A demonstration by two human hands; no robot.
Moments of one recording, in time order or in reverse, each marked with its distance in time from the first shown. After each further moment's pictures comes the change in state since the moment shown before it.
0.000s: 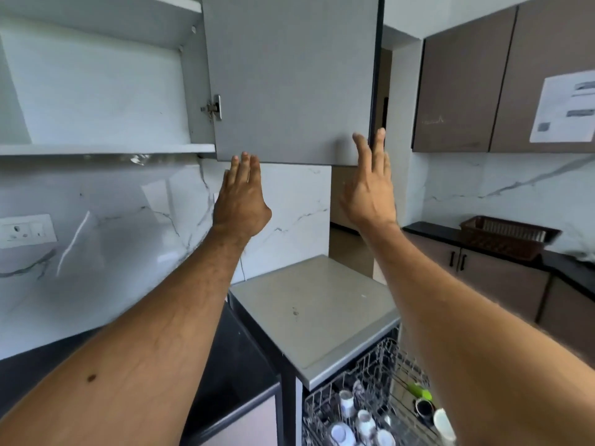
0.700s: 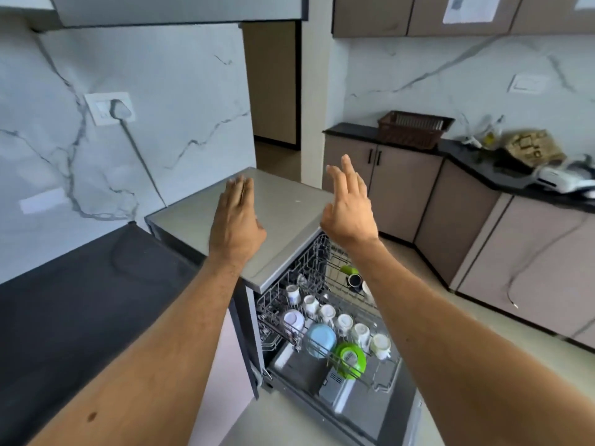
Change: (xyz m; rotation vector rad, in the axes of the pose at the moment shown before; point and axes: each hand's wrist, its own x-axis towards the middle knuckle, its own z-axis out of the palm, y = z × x) left_hand -0.153 0.050 0.149 -0.354 -0.249 0.155; right_hand -0.191 0.092 0.009 -0.273 -0.322 0.322
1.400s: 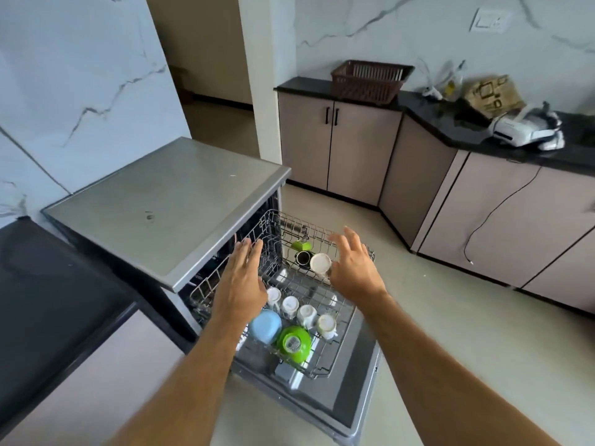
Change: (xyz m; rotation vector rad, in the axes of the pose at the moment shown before) left_hand -0.082 0.125 0.191 -0.091 -0.406 0.007; right_hand -0.084 0.241 0.011 0.011 -0.392 0.296
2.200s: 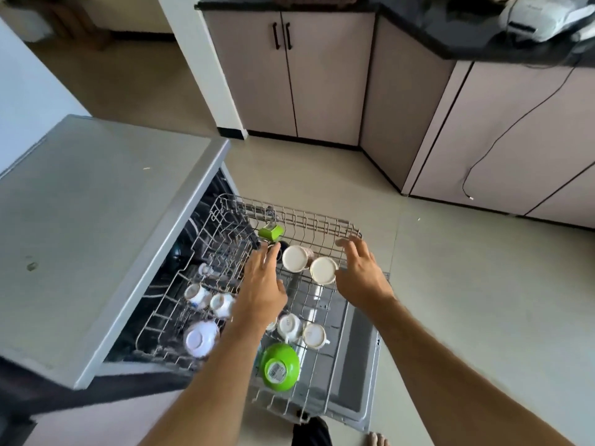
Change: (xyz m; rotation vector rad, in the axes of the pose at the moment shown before) left_hand 0.150 0.043 0.177 -0.116 -0.357 -0.033; right_hand 0.118 0.164 0.076 0.134 -0.125 0.268
